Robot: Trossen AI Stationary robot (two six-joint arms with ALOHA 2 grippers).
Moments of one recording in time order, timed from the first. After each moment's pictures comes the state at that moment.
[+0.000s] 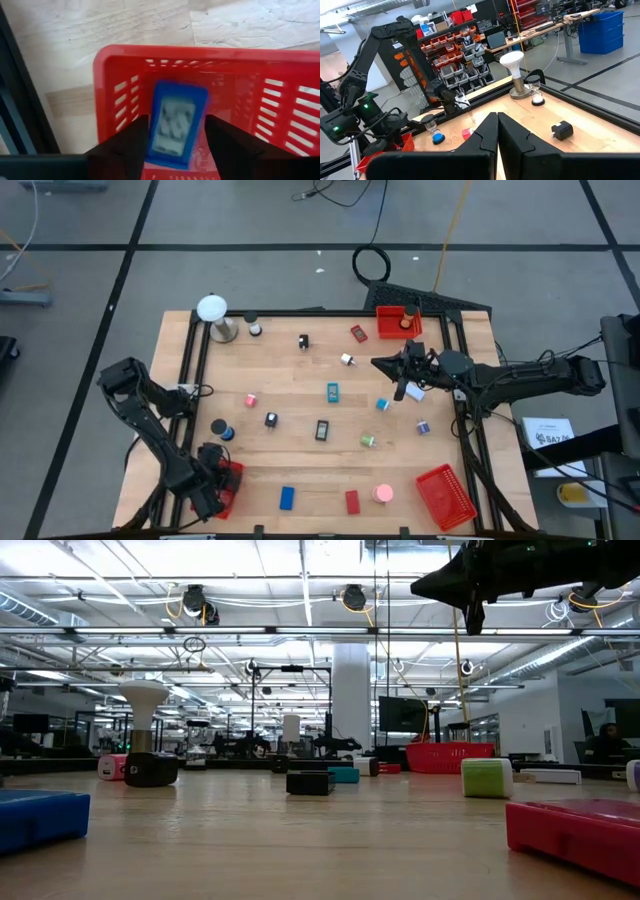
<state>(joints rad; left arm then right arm) -1.00 1.62 0.94 -0.94 -0.01 -2.39 -0.05 0.87 0.45 0.42 0.21 0.35</state>
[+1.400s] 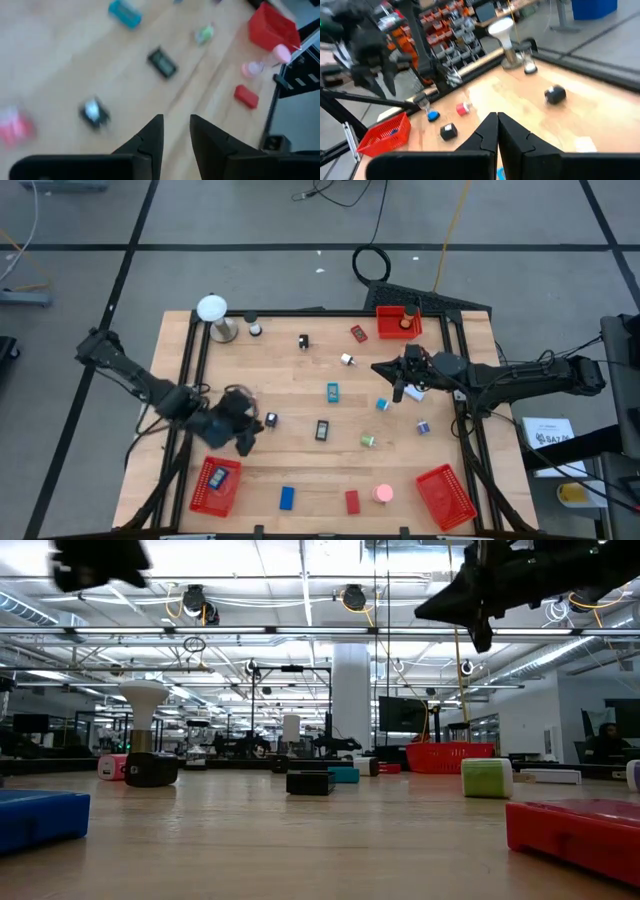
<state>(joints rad) -0.53 1.12 0.94 -0.67 -0.44 -1.05 -0.05 0.87 0.45 0.27 0.21 0.47</state>
